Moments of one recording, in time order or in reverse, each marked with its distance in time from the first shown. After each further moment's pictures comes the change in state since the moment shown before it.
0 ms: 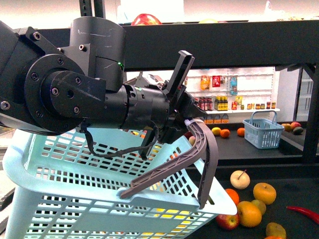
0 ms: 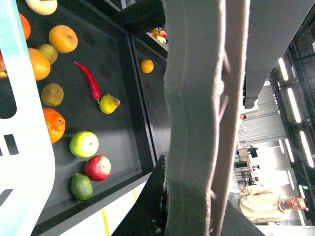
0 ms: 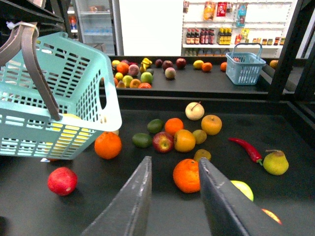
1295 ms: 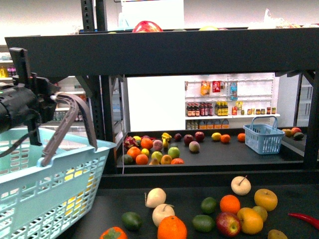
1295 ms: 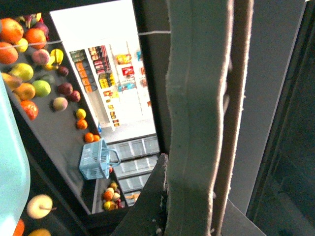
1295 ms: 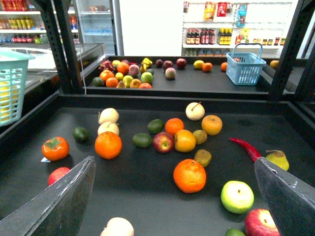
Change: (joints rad) left arm 0.393 0.009 -0.174 0.636 -0.420 -0.455; right arm 0.000 0.000 0.000 0.000 0.000 0.000
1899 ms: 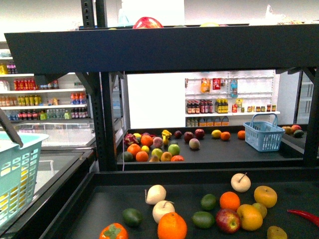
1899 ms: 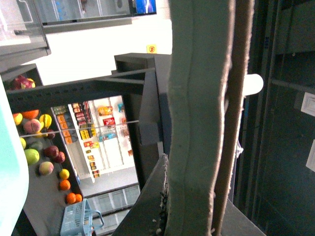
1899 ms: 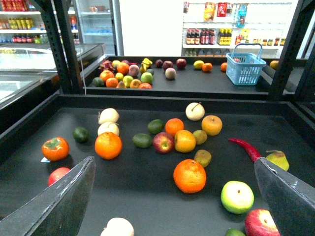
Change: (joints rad) left arm 0.344 0.103 -0.024 0.271 0.096 -0.140; right arm 0.000 0.000 0.000 0.000 0.000 0.000
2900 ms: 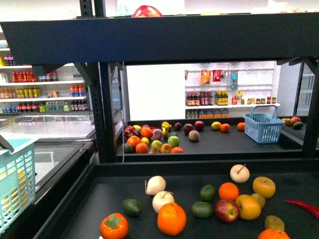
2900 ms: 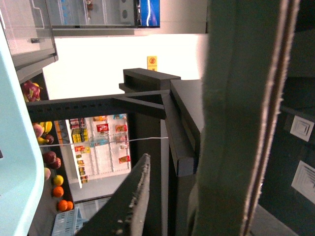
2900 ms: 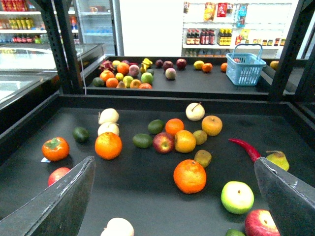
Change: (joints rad) left arm 0.078 0.196 0.066 0.124 0.061 -0.111; right arm 0.000 0.000 0.000 0.000 0.000 0.000
